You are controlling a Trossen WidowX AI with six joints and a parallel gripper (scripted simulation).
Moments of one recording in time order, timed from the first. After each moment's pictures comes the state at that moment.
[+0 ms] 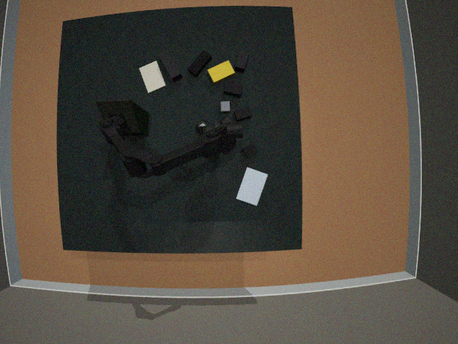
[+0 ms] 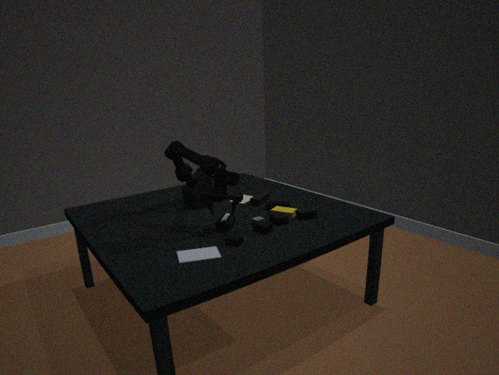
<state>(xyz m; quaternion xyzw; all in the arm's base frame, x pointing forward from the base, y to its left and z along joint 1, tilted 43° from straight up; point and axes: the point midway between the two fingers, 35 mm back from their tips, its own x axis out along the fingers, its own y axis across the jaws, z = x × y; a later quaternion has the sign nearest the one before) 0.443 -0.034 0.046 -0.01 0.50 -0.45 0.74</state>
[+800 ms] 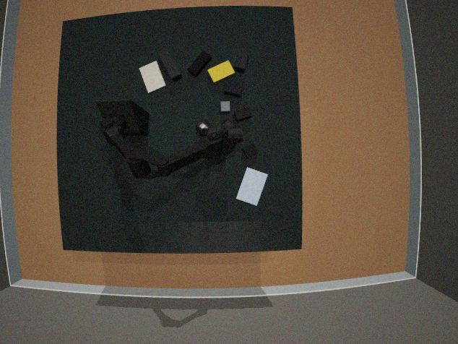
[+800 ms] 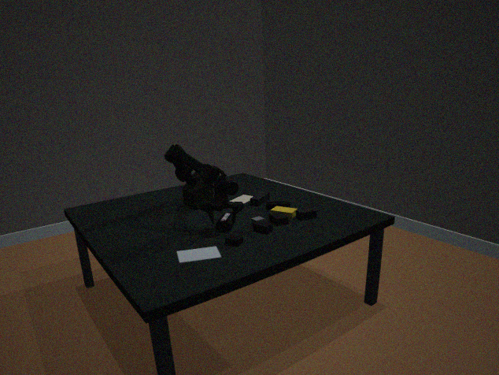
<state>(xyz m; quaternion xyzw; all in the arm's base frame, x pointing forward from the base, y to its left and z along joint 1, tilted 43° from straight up) 0.449 -0.062 0.019 0.00 0.50 -0.46 0.74</state>
